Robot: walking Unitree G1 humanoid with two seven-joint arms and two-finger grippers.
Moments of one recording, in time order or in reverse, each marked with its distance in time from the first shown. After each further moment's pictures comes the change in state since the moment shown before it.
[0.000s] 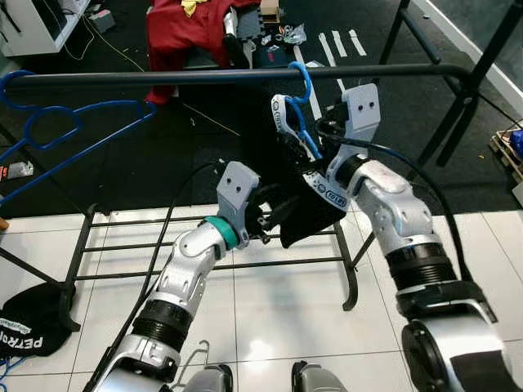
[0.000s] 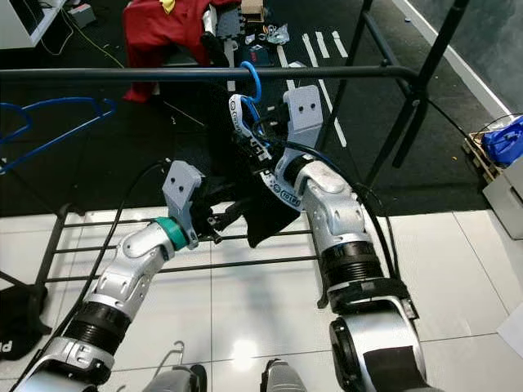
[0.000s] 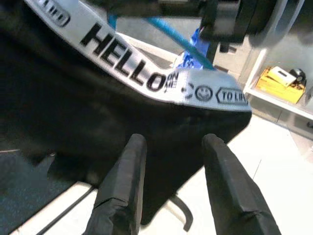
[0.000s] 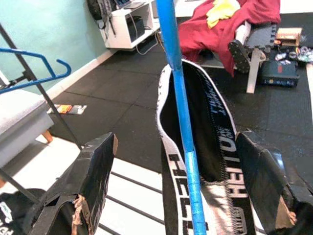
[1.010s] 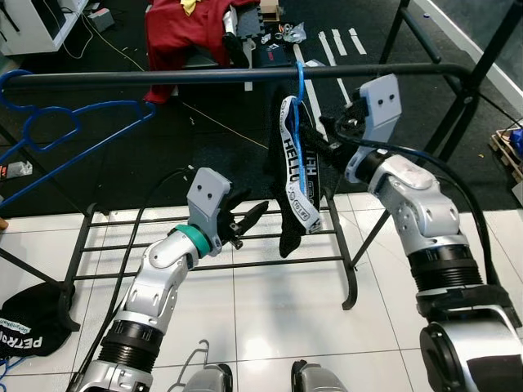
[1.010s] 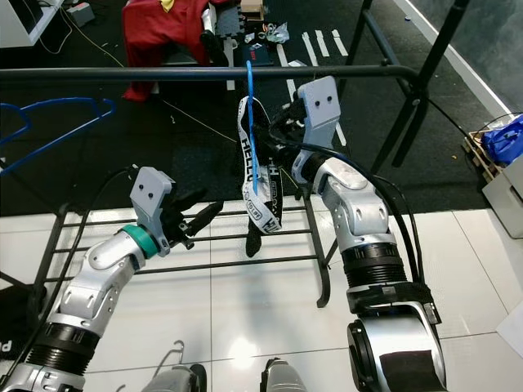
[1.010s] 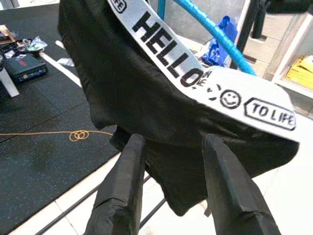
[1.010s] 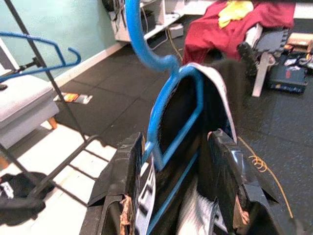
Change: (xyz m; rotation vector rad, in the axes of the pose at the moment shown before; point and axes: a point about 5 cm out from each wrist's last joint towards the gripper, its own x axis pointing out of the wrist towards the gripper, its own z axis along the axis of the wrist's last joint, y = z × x) left arm -0.032 0.017 0.007 0.041 0.037 0.103; right arm -0.013 -0.007 0.006 -0.038 0.025 0.061
